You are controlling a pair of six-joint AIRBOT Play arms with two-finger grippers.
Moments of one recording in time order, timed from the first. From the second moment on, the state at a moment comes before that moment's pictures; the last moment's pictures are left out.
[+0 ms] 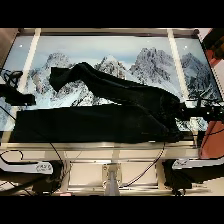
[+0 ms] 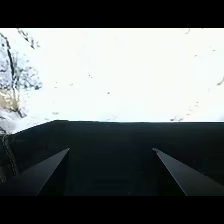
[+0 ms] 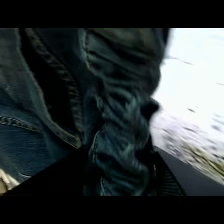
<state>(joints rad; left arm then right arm) 0.42 -1.53 1.30 1.56 -1.23 -1.14 -0.67 -1.62 0.90 -0.85 1.26 0.99</state>
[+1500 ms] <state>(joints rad) 0.22 -1.77 1.30 0.92 -0.57 -1.15 -0.57 -1.68 0.90 -0.74 1.23 0.83</state>
